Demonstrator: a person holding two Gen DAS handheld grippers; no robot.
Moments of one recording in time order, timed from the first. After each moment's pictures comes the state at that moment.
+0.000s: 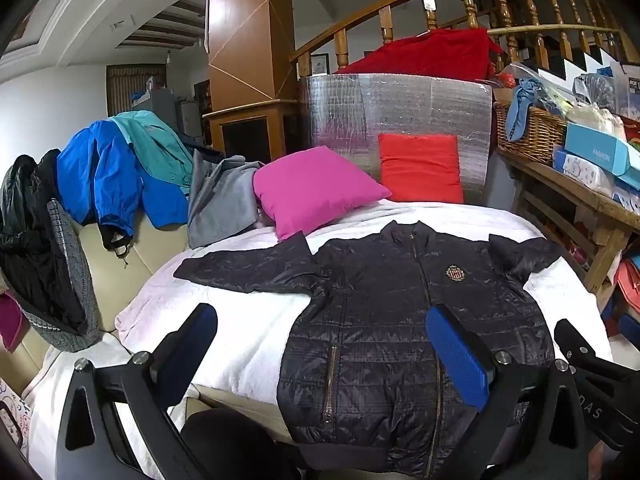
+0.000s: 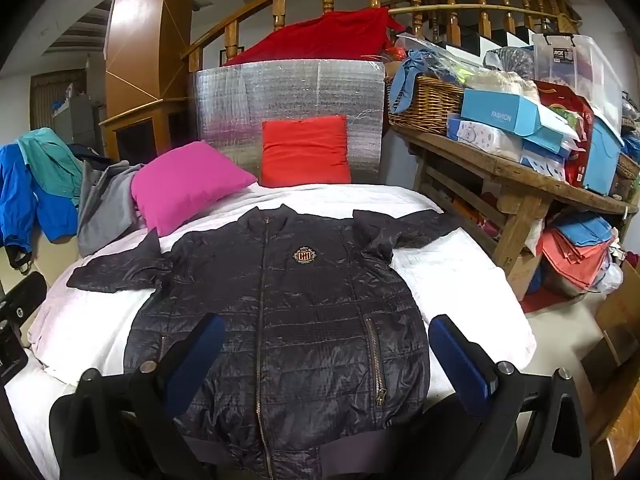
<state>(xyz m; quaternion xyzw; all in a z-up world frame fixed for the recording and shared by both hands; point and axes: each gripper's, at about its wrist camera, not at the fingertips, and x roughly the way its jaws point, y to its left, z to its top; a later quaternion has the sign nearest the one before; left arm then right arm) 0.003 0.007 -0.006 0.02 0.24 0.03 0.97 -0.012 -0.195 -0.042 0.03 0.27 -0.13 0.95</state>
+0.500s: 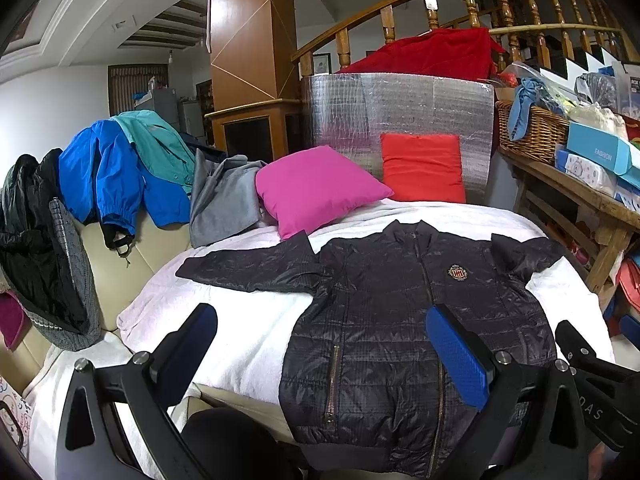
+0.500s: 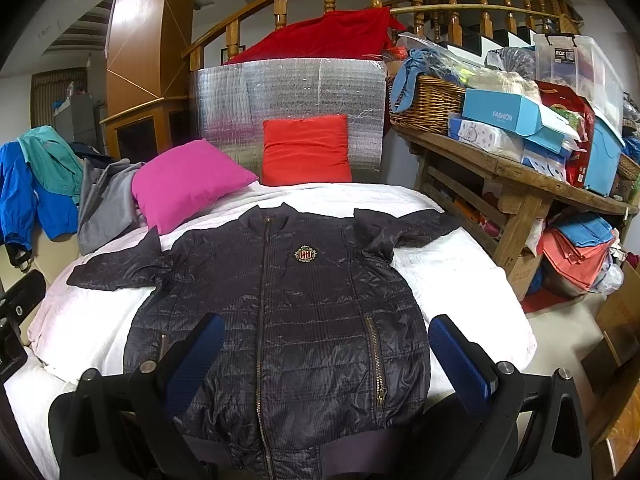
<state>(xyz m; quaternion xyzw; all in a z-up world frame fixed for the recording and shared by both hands) 0.004 0.008 -0.009 0.02 0.24 0.03 0.97 -0.010 -0.196 -0.042 0.03 0.27 -0.13 0.95</state>
